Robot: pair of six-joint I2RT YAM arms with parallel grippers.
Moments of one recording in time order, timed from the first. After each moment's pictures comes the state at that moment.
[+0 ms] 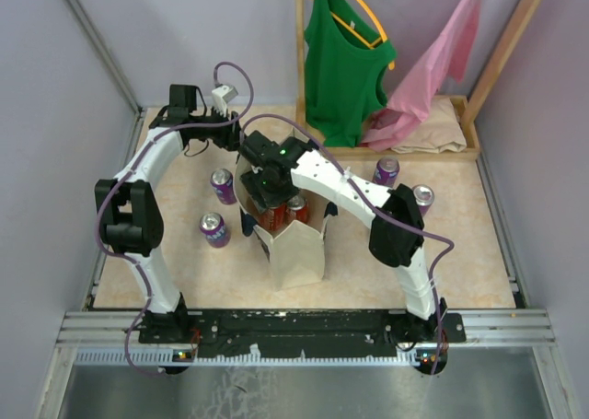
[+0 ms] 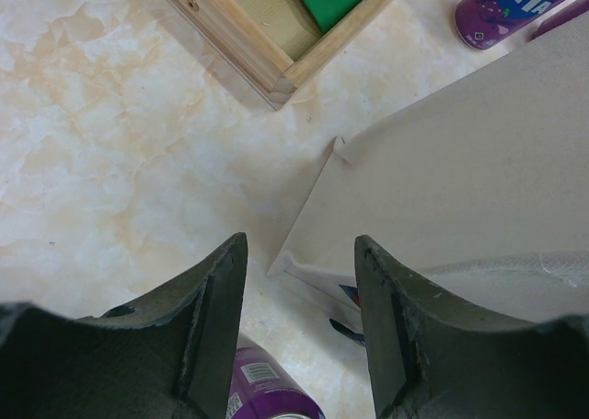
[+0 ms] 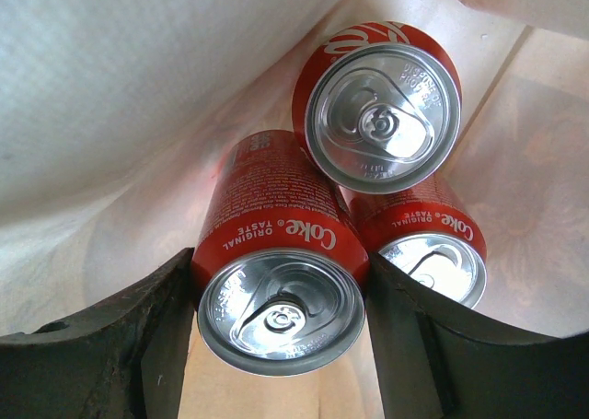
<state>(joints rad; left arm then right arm) -0.11 1.89 1.61 -0.44 0.81 0.23 0.93 2.08 2.02 -1.08 0.08 0.31</state>
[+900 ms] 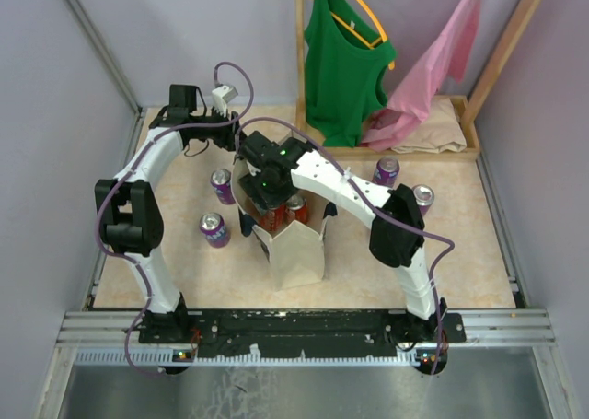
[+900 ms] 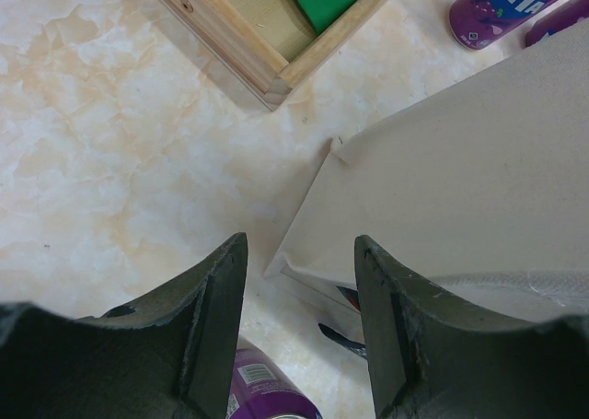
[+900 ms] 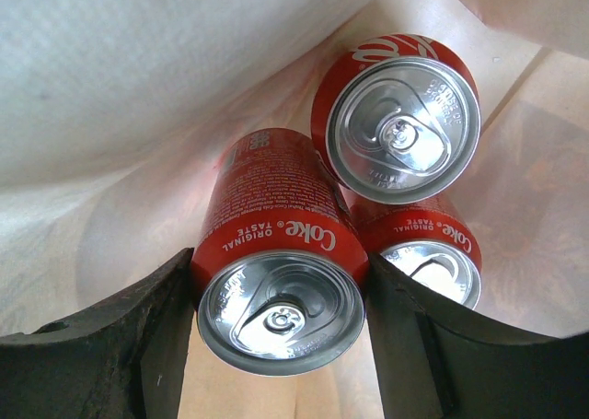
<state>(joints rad) -0.11 1.89 1.61 -0.44 0.82 0.23 0.93 2.08 2.01 -1.07 0.04 0.22</state>
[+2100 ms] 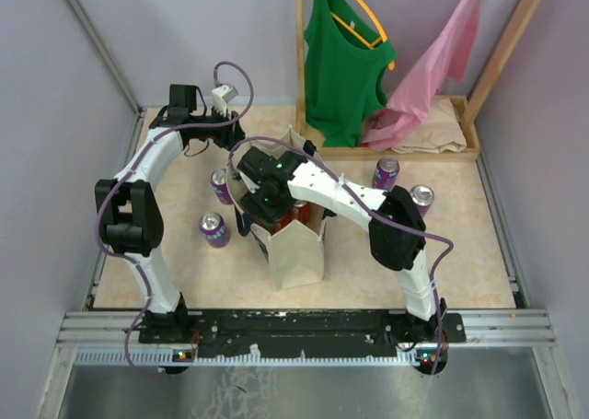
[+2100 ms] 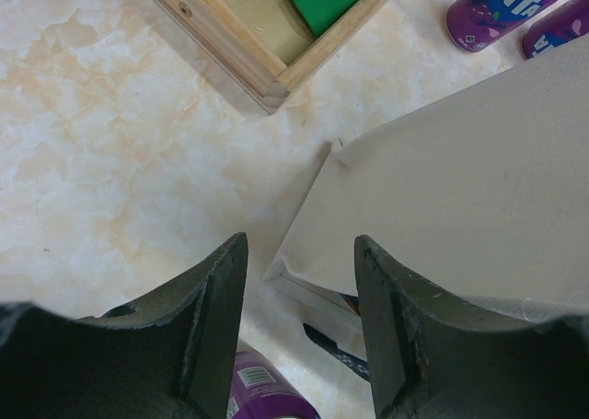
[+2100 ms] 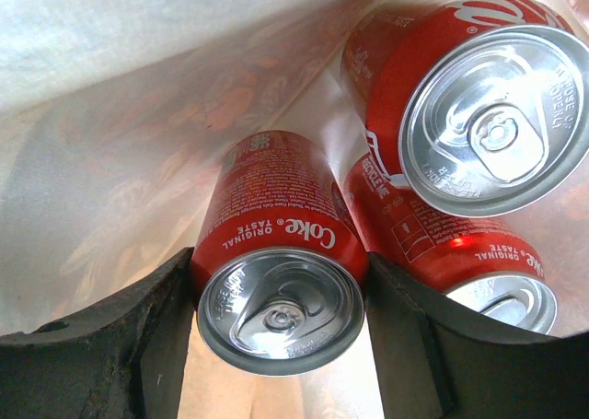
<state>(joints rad) -0.11 1.90 1.61 -0.43 0.82 0.23 0.96 2.06 1.87 -1.01 0.04 0.05</state>
